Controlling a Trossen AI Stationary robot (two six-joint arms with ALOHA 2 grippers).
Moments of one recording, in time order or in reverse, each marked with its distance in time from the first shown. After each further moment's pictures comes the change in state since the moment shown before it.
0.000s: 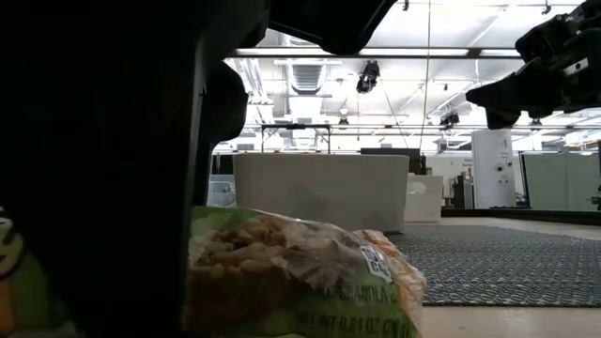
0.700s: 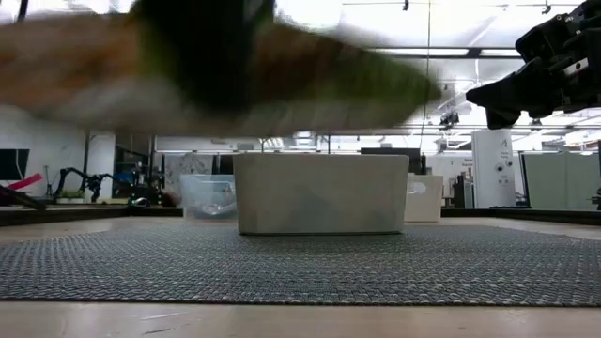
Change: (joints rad) left arm 0.014 0.000 0.190 -0.192 -0.049 0.066; right arm 0.000 0.000 0.000 0.000 0.000 0.000
